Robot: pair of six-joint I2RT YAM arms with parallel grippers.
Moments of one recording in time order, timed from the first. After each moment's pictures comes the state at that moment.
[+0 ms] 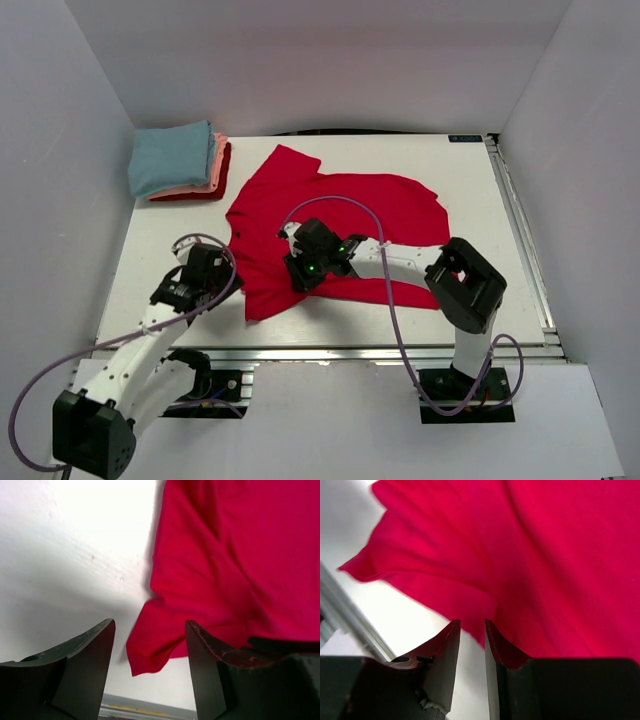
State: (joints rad) left arm -0.32 0.86 0.57 -0.64 -0.24 -0.89; right arm 0.99 1.86 1.22 -0.26 -0.22 0.25
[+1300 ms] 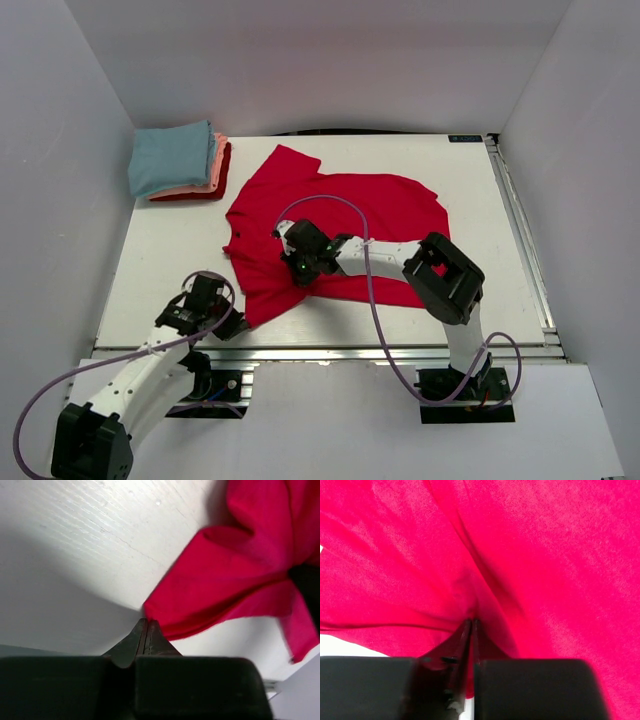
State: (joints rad) left arm -0.34 0.72 0.30 -0.65 0.05 -1.13; right arm 0.99 1.99 1.31 -0.25 -0.09 0.19
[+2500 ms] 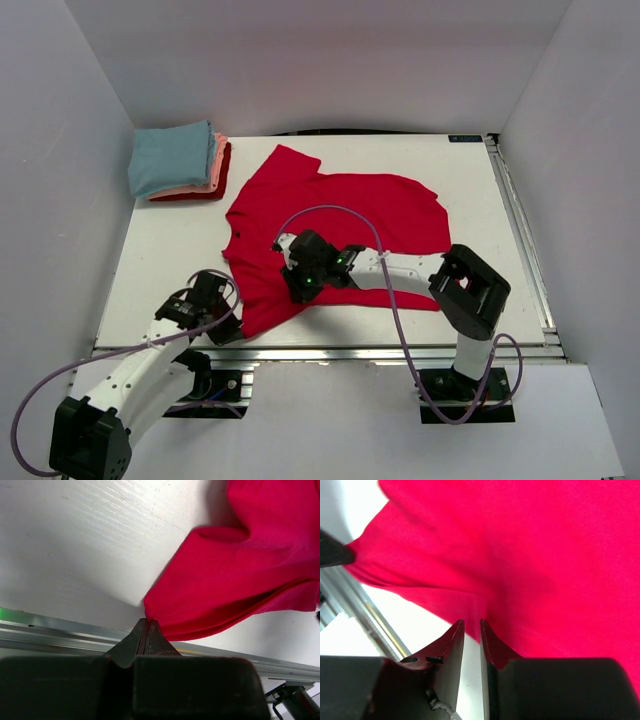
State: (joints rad) left arm -0.36 0.77 0.38 -0.81 0.05 -0.98; right arm 1.05 1.82 1.18 -0.25 -0.18 0.23
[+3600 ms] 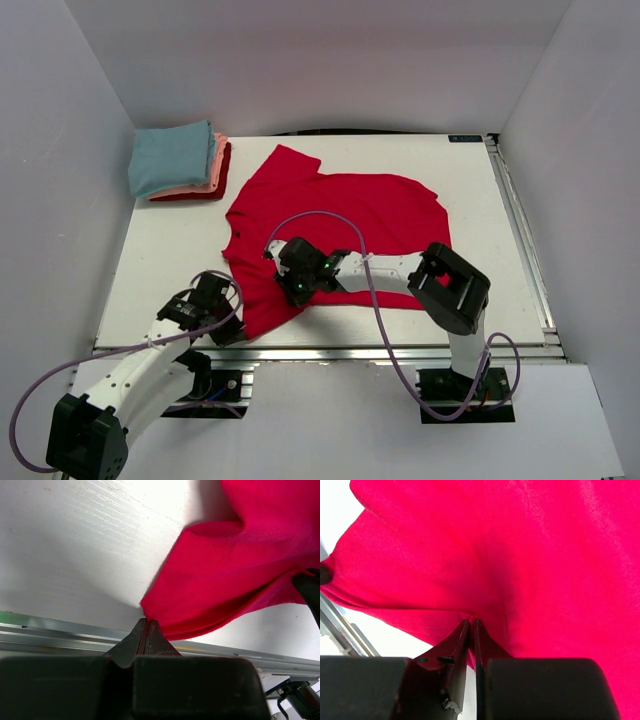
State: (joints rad) left arm -0.40 0.77 0.37 -0.79 0.06 -0.99; right arm 1.09 1.93 1.23 -0.23 -0.14 0.19
